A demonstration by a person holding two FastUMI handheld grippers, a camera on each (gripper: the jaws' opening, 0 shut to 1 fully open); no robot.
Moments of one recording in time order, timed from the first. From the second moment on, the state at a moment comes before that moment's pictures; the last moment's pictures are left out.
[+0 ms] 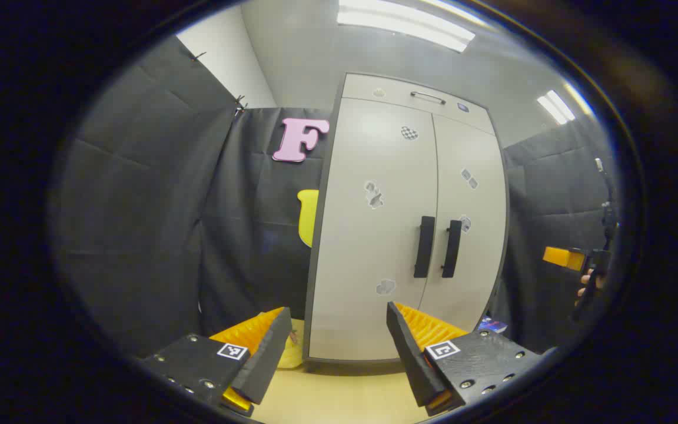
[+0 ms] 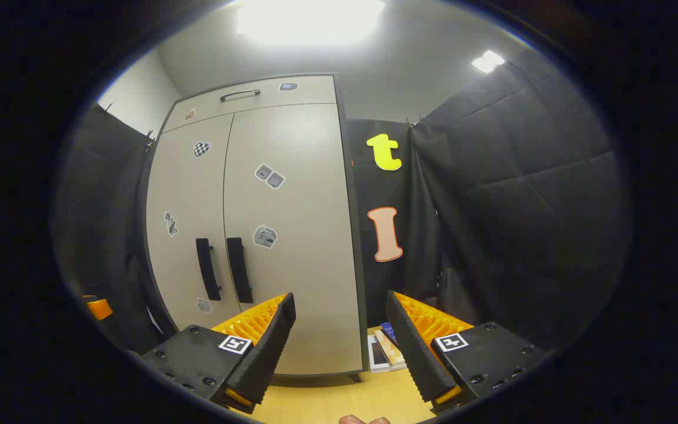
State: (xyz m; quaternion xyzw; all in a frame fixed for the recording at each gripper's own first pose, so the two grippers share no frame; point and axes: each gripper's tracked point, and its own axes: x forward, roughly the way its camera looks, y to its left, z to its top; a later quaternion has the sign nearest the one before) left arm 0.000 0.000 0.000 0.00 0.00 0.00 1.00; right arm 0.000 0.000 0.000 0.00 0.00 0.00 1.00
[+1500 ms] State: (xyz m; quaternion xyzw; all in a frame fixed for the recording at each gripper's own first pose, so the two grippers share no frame) left arm -0.038 0.020 -0.022 0.01 0.00 0.01 1.00; right arm 0.096 0.135 0.036 0.01 0.04 0.13 0.99
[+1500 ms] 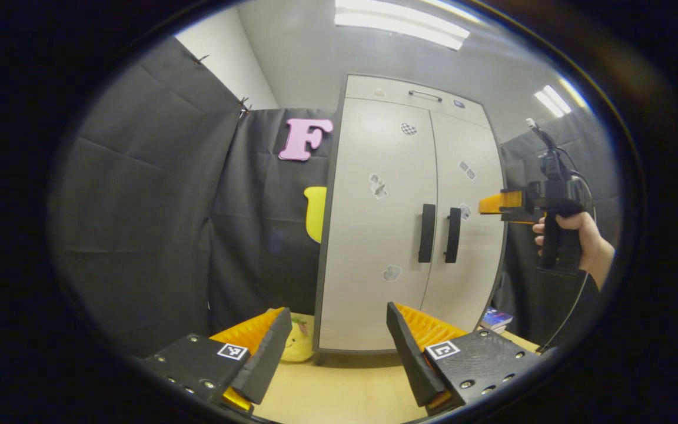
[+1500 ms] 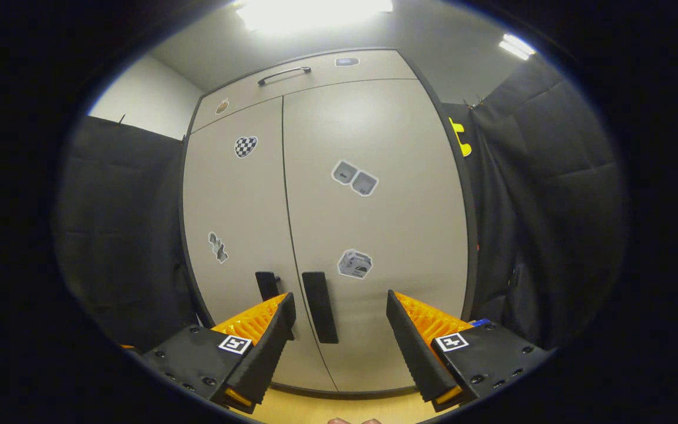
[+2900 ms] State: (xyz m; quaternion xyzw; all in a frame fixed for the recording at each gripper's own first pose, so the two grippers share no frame) left arm -0.072 0.080 -0.064 -0.09 0.04 0.11 0.99; right arm 0.189 0.182 -0.021 -0.03 0.08 0.10 0.99
